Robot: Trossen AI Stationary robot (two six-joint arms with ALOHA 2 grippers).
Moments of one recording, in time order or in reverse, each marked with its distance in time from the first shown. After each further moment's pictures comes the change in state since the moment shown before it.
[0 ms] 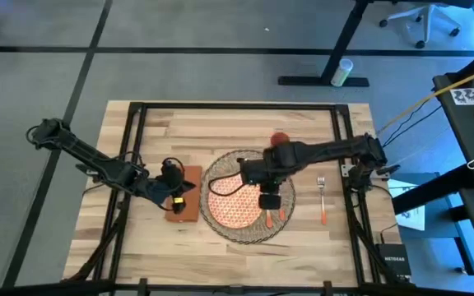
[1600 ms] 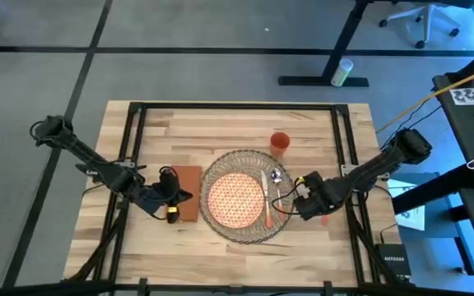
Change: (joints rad) left arm -0.112 0.000 0.000 0.000 0.000 -0.068; right arm 0.315 -0.475 -1.051 0.281 0.078 1.346
